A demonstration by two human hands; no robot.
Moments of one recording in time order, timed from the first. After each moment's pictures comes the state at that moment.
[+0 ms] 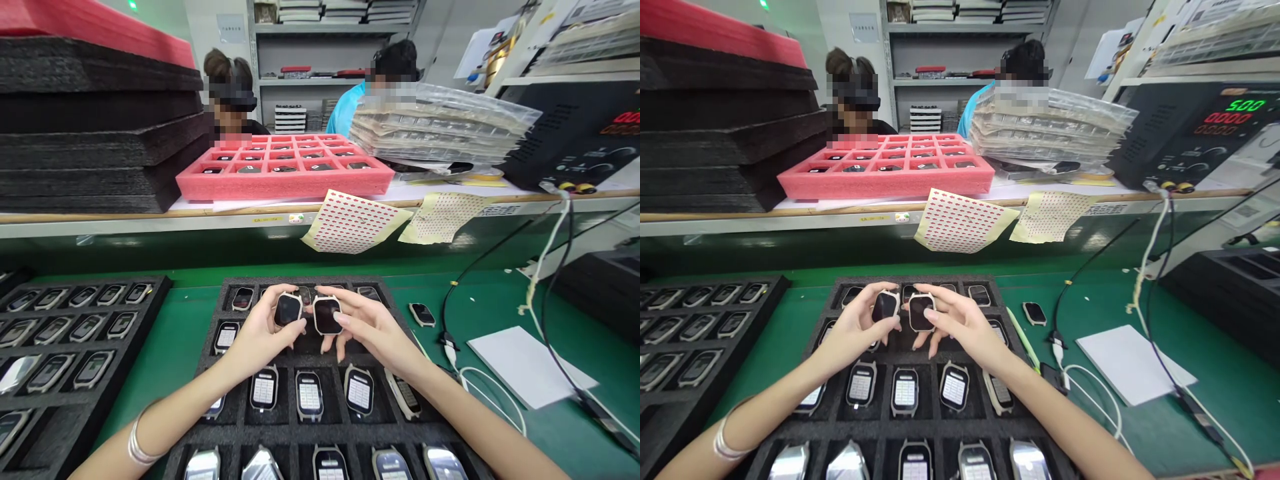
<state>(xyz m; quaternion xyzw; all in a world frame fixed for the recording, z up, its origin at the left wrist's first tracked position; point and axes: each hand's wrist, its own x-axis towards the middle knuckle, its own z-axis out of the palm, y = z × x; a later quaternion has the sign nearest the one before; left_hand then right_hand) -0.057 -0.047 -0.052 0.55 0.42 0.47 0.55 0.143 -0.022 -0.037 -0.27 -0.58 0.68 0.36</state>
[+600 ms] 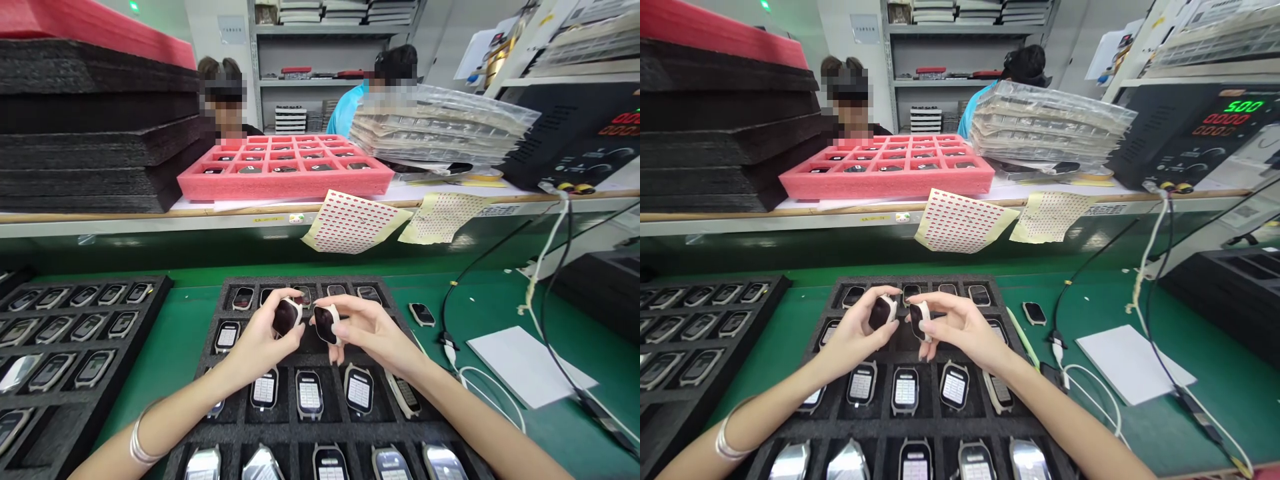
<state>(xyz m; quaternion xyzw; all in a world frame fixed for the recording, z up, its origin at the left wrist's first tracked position) -0.058 -0.053 -0.050 0.63 0.45 0.44 0.46 0.145 -0.021 -0.037 -0.25 -0.58 0.69 0.34</state>
